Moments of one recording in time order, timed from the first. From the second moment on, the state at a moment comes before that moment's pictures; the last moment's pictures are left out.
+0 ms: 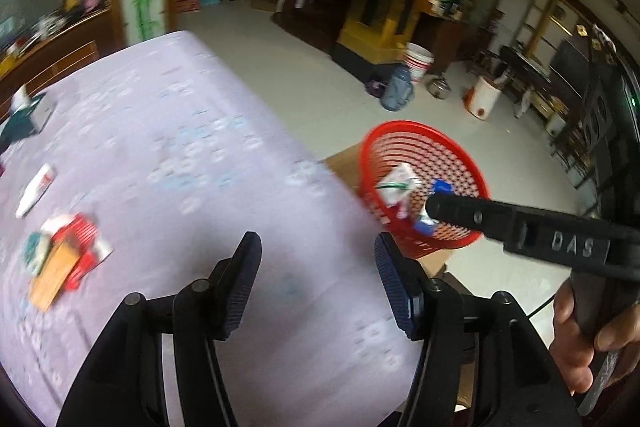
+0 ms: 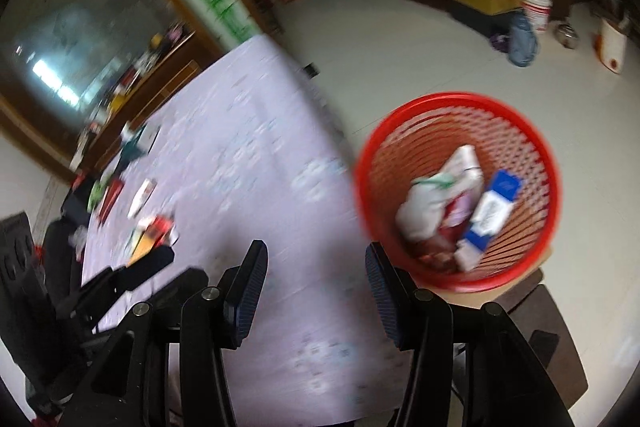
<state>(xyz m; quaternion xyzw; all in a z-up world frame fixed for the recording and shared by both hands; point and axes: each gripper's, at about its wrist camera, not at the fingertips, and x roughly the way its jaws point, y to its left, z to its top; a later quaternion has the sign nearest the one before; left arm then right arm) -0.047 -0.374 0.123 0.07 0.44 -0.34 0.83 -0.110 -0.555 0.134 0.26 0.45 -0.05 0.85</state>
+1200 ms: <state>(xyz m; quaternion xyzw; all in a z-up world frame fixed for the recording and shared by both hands) 0.214 -0.144 0.057 0.10 0.50 -0.14 0.85 -0.081 -0.421 0.117 0.19 0.52 0.00 0.84</state>
